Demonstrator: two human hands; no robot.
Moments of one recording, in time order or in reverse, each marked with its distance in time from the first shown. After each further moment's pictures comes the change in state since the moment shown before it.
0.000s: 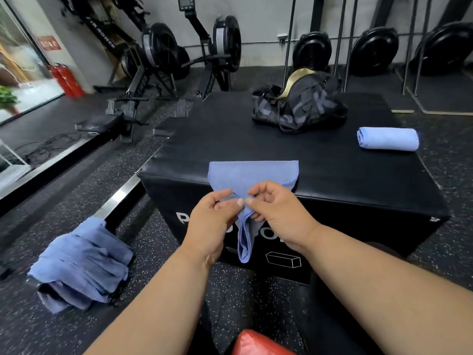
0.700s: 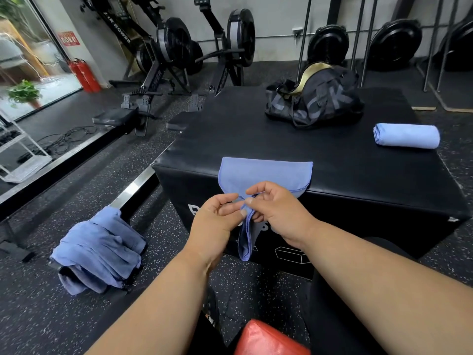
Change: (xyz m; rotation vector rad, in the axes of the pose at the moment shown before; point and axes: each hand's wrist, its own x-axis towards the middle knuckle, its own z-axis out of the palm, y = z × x) left_hand -0.026 0.000 -0.025 0.120 0.010 0.003; right_hand 0.003 0.007 0.022 0.014 -0.075 0.075
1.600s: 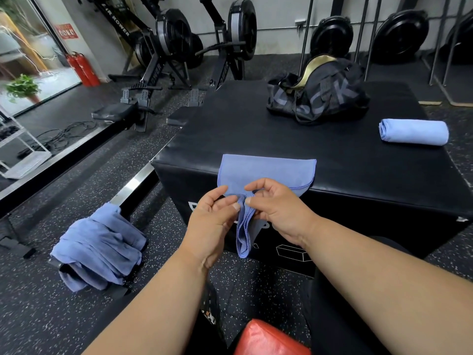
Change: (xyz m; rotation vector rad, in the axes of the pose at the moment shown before) left_hand 0.010 0.001 -0.005 -0.222 0.015 -0.050; right_hand 0.014 0.008 -0.001 0.182 -0.050 0.053
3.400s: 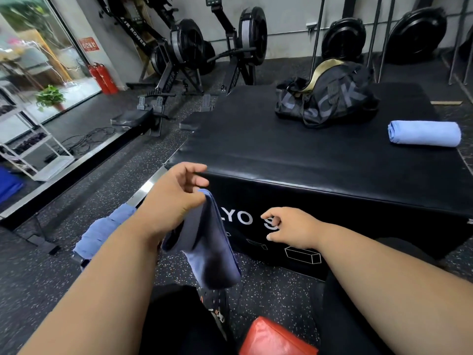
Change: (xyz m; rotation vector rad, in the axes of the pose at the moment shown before) left_hand -0.009 0.099 -0.043 0.746 -0.080 0.303; right_hand 0.015 0.046 -0.059 -1.116 -0.217 0.040
